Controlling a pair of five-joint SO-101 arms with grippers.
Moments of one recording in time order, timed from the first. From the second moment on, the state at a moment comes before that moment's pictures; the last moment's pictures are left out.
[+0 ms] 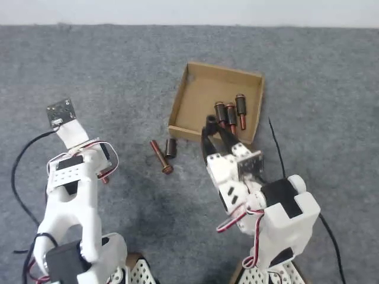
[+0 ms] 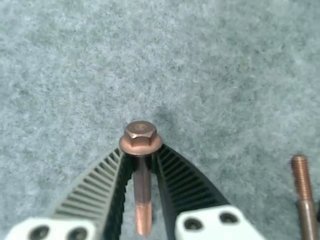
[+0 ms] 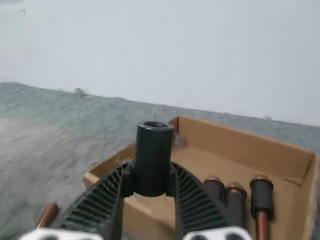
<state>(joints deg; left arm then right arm) -24.2 -19.6 62.0 32.2 13.1 -26.9 15.4 85.4 -91.1 -2.3</state>
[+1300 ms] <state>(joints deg) 9.8 -43.6 70.5 2.8 13.1 -30.0 14.2 92.7 -90.7 -1.9</state>
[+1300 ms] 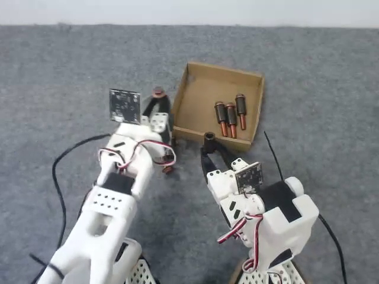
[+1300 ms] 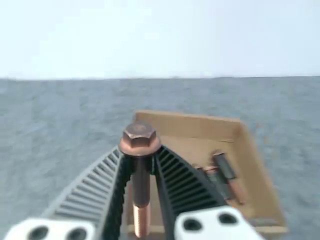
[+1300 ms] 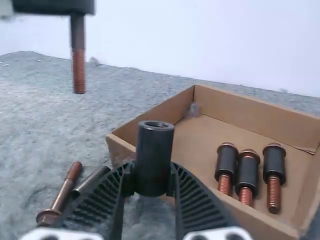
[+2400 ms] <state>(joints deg) 25.2 -77.8 87.1 7.0 14.8 -35.7 14.2 92.7 -90.7 -1.9</state>
